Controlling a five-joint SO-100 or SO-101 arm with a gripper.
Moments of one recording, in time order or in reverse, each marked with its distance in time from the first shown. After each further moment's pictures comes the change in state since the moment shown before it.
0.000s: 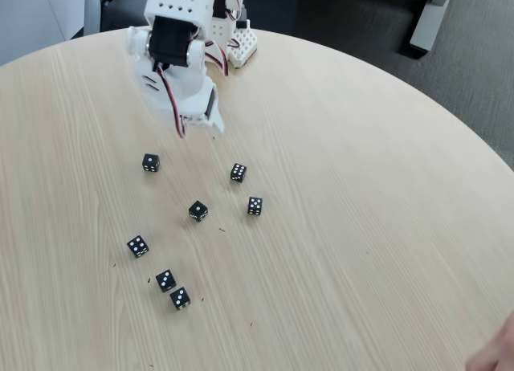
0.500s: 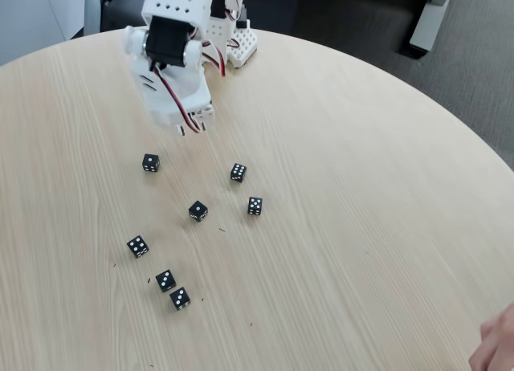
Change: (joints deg) arm 0.6 -0.1 0.0 0.0 -23.0
